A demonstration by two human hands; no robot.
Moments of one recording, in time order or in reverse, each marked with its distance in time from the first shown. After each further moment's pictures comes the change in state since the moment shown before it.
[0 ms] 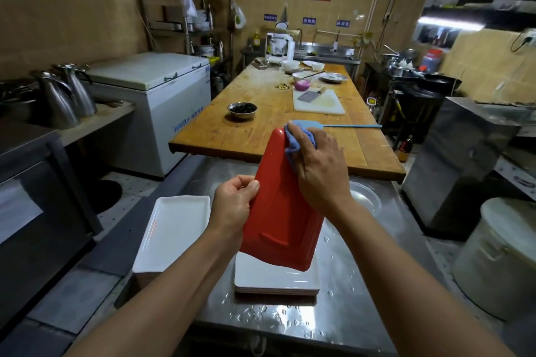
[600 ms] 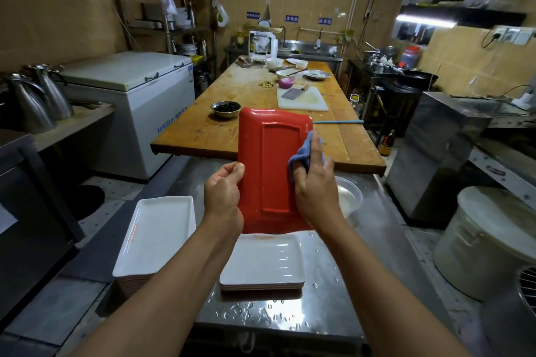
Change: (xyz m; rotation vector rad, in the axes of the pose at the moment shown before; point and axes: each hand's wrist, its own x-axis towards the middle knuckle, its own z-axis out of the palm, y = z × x) left_hand 0.004 0.005 0.031 -0.282 0.094 -0.059; right_hand -0.037 0.002 -0.014 0.404 -0.049 0.467
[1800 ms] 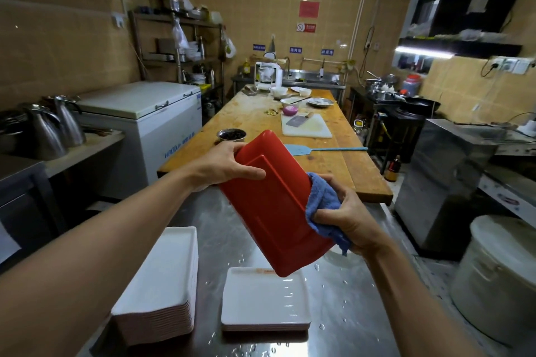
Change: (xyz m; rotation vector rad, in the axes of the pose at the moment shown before) left_hand 0.076 0.096 0.012 0.987 -0.716 0.186; right_hand 0.026 0.019 -0.049 0.767 -0.518 0.014
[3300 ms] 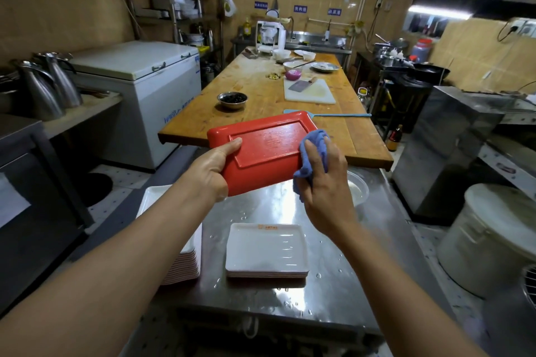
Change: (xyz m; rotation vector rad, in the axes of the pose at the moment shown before) left_hand -0.045 -0.025 0.058 -0.988 0.512 -0.651; right_hand -0.016 0.049 0.042 -1.084 0.424 -0.249
